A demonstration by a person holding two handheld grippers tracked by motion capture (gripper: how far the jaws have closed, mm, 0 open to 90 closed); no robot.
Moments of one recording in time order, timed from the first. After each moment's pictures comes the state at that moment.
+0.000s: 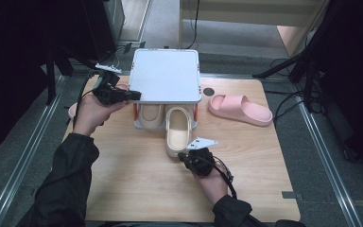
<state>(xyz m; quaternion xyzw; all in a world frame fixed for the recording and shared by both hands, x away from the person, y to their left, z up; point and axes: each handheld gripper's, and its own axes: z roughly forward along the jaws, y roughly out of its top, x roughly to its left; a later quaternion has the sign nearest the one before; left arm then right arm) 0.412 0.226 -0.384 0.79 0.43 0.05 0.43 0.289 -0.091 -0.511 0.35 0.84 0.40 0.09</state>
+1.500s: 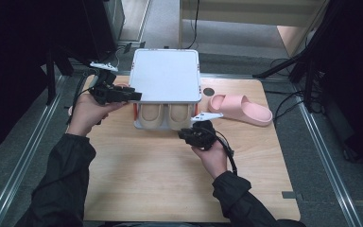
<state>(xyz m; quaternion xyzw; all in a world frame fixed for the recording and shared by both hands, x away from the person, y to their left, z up) 0.402 0.232 -0.370 0.79 0.41 0.06 0.45 0.352 -0.096 -0.482 0.38 0.81 0.44 0.06</state>
